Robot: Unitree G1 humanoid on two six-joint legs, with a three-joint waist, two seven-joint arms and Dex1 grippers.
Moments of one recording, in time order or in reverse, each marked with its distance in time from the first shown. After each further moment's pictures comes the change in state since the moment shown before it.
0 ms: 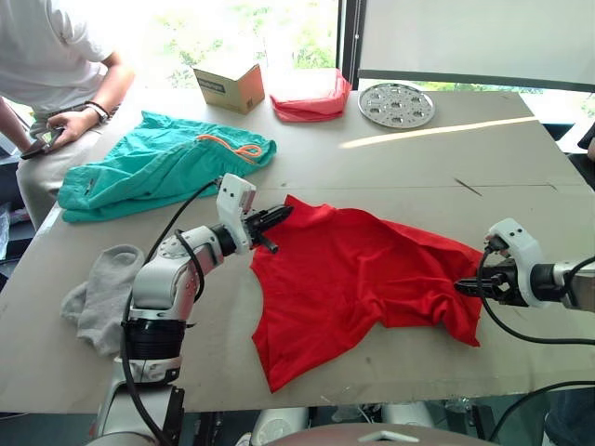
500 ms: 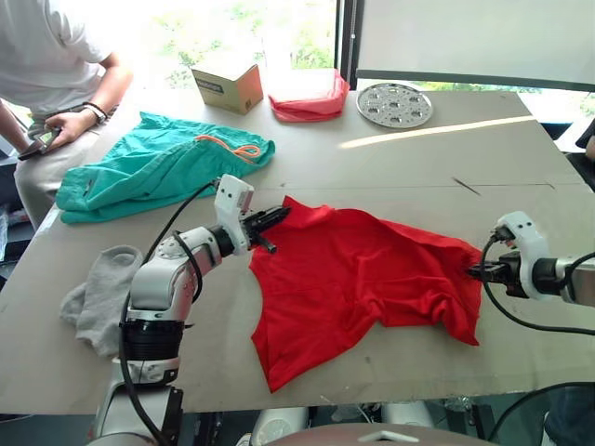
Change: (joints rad) left arm -0.002 0.006 0.023 -0.001 -0.012 0.010 0.002; right arm -0.068 0.006 -0.081 0.056 0.030 0.021 -0.088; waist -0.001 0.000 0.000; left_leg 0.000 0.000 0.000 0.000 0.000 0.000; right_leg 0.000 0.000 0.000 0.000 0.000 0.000
